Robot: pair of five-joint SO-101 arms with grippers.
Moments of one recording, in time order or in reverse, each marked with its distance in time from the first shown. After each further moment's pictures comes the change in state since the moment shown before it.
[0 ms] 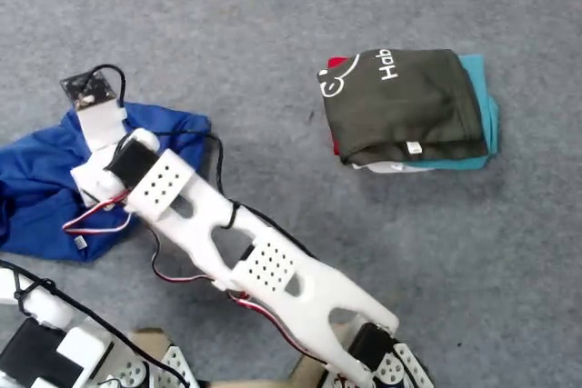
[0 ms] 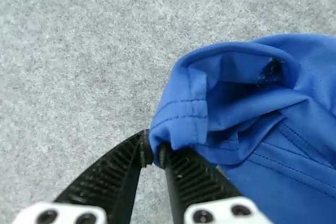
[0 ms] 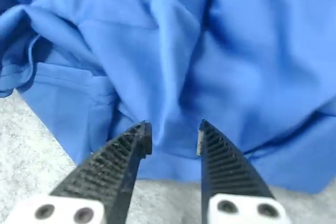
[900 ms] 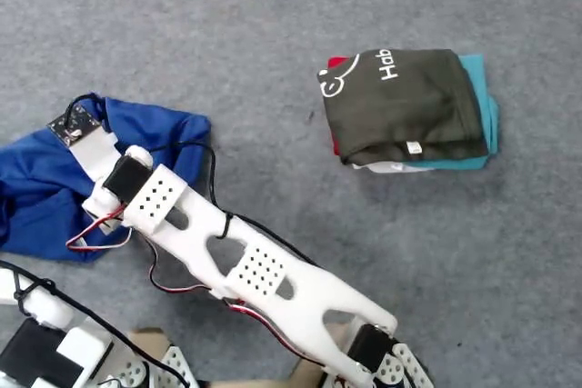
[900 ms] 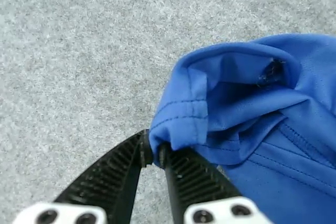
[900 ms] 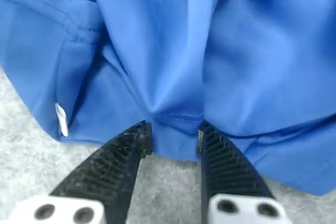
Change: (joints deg) left arm -0.2 0.0 0.0 0.0 0.0; right arm -2.6 7.5 -2.9 4.7 12.4
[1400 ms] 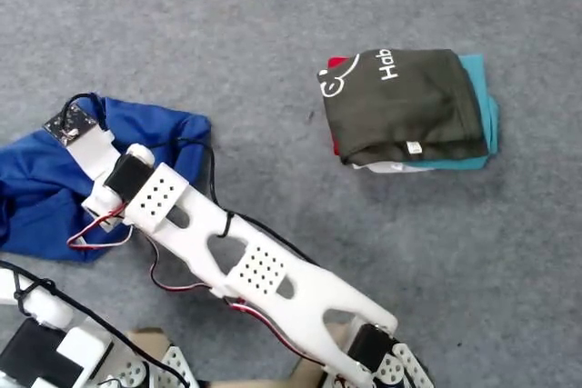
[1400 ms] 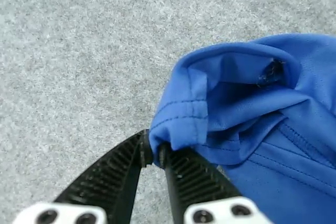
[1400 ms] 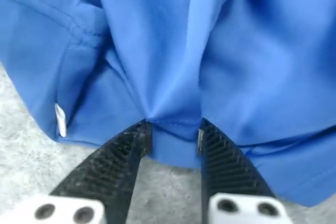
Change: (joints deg) left arm 0.0 0.0 0.0 0.0 0.0; right arm 0.6 0.0 0.0 -1.2 4.4
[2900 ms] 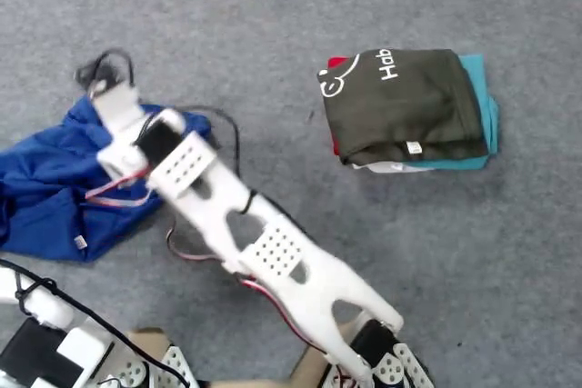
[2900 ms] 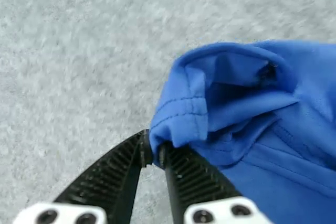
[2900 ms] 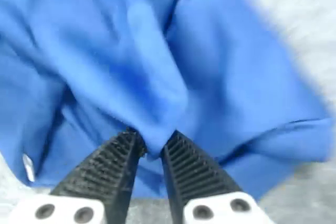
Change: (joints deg) left arm 2.1 0.0 -0.3 0.0 0.0; right arm 9.0 -7.3 -0.3 -5.0 0.4
